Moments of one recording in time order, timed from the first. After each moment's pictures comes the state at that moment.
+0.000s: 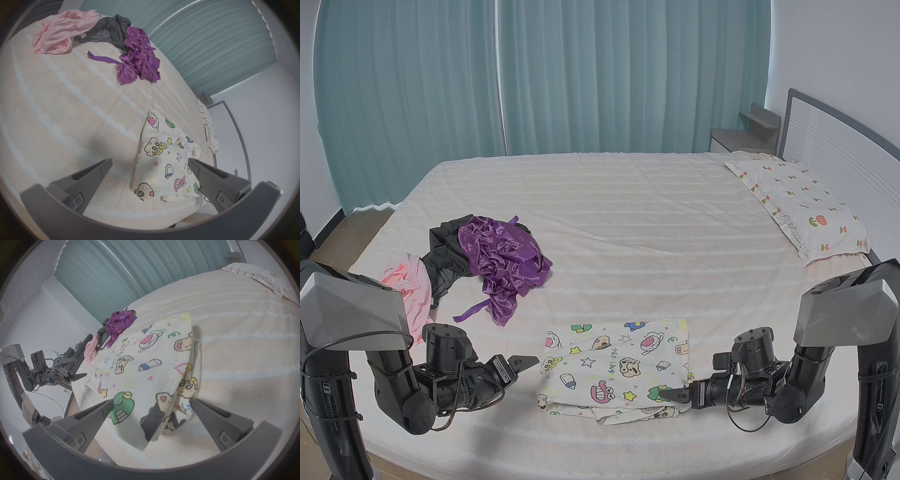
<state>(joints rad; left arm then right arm) -0.30 2.20 -0.33 -1.24 -0.21 -0.89 0.44 2.35 -0.47 -1.15 0.28 0.37</state>
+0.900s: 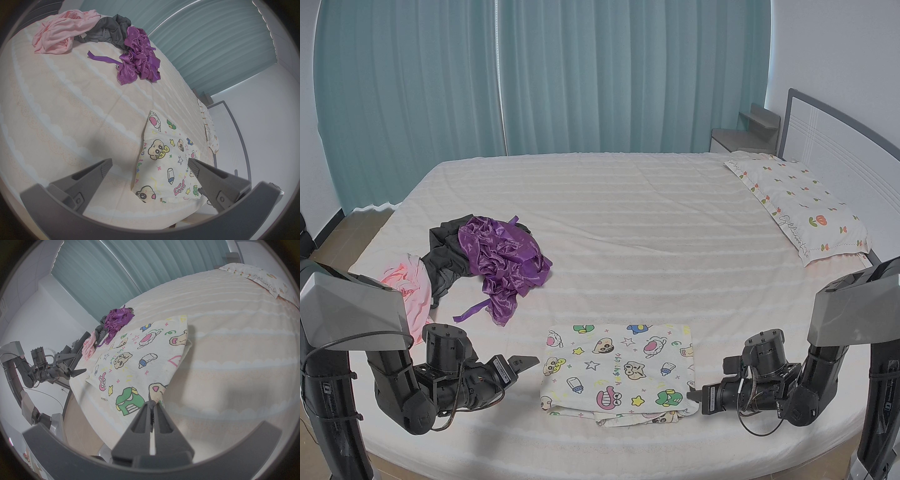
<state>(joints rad) -0.30 2.20 -0.33 -1.24 -0.21 -0.89 0.43 2.27 -0.38 -1.12 0.26 0.36</state>
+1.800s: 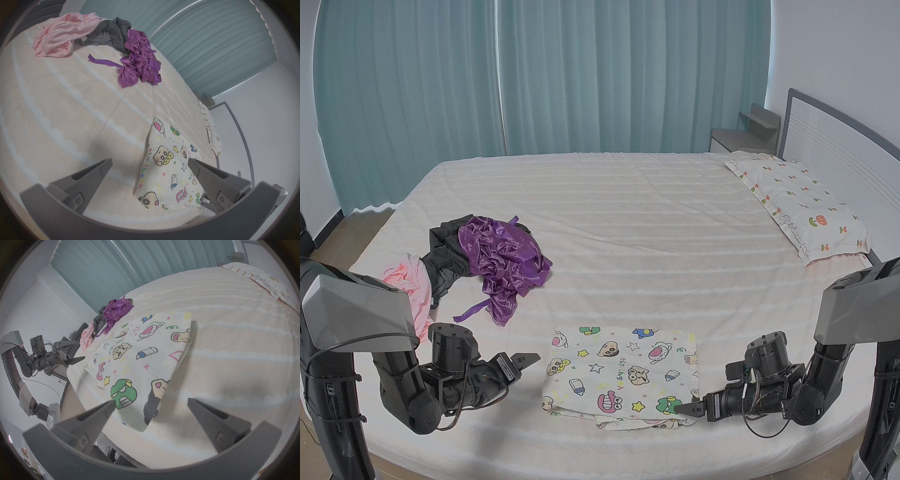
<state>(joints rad) -0.34 2.23 -0.37 -1.24 -0.12 -0.88 0.41 2.24 -0.38 -1.05 0.27 0.30</state>
